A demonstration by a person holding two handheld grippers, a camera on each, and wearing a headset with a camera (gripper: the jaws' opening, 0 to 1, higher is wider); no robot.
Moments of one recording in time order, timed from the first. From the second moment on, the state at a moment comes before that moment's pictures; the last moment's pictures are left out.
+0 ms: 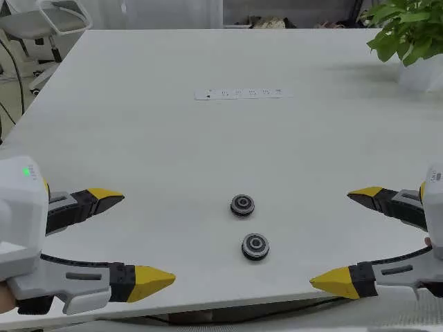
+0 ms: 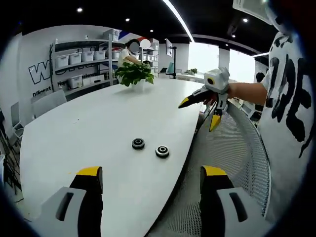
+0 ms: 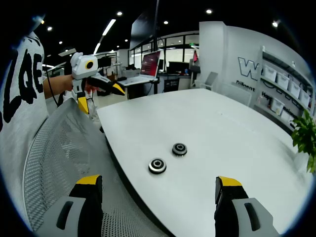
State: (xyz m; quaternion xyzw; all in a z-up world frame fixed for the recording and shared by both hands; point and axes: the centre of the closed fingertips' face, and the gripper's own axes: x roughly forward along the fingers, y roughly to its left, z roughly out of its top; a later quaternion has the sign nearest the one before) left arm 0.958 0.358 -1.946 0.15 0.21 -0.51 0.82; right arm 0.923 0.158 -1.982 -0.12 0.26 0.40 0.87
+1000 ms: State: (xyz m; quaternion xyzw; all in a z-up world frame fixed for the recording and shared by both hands) left arm 0.962 0.339 -1.945 0.17 0.21 -0.53 0.81; right arm 0.923 0.153 -1.980 -0.09 0.25 0.40 0.88
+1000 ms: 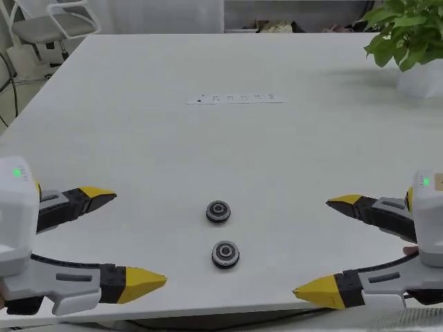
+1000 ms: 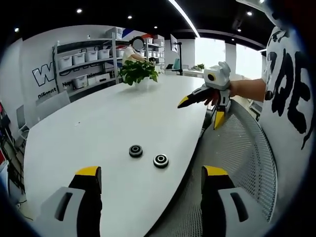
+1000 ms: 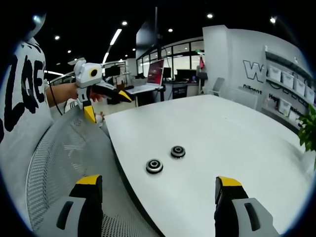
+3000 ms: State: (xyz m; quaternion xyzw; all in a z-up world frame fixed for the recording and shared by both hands) left arm 0.991 0.329 -1.938 0.19 0.18 -0.54 0.80; right arm 0.958 0.170 -1.974 -0.12 0.22 0.42 0.87
